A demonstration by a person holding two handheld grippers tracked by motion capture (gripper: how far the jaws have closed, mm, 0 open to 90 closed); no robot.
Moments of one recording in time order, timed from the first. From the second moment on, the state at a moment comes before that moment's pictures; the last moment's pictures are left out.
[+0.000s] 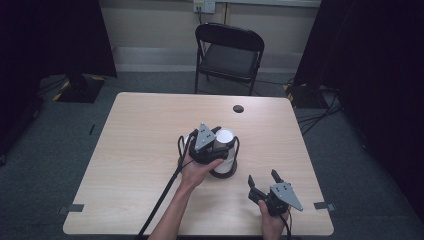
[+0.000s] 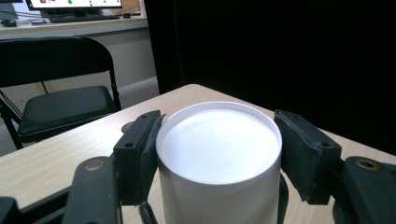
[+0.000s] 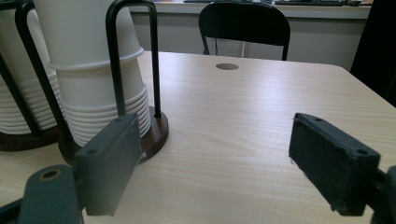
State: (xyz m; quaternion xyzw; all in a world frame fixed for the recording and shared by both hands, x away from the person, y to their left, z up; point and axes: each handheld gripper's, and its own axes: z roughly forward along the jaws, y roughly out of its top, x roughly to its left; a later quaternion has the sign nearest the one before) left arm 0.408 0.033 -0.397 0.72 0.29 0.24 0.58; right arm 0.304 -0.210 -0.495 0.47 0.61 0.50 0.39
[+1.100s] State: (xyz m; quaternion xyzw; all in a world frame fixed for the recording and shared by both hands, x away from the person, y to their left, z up) left arm 0.395 0.043 -0.373 0.68 0.27 0.27 0.62; right arm 0.305 -0.209 -0.495 0.47 0.61 0.49 0.39
